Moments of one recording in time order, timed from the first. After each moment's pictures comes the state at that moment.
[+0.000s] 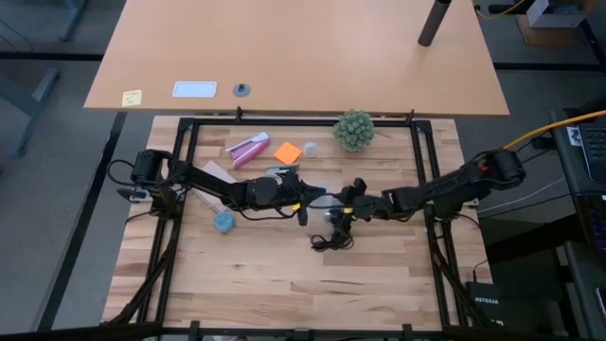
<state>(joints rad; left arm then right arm) -0.06 1.80 0.87 0.87 -0.29 -0.26 0.18 1.42 0.59 0.17 0.42 0.42</state>
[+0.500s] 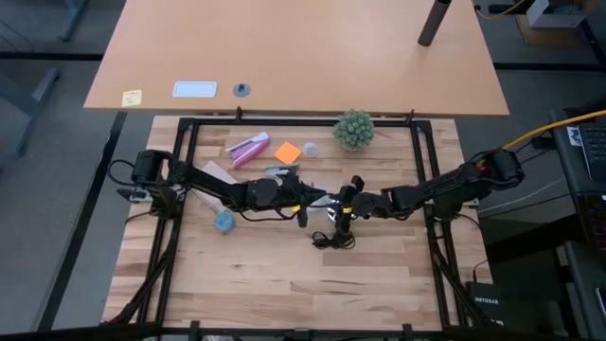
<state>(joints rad) -0.06 1.80 0.87 0.87 -0.28 -0.25 0.16 1.43 0.59 0.22 0.41 0.33</state>
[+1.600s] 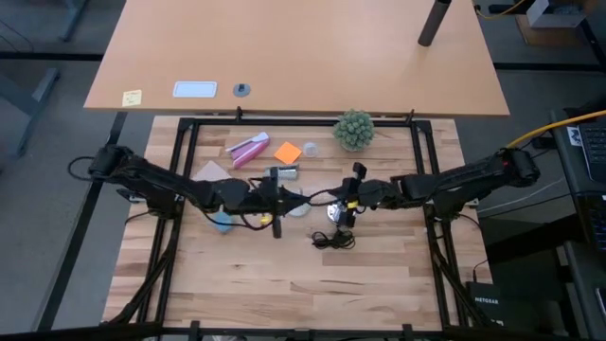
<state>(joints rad) -0.20 1.44 0.87 0.57 -0.33 -0.09 0.16 1.27 0.81 -0.13 0.40 0.15</state>
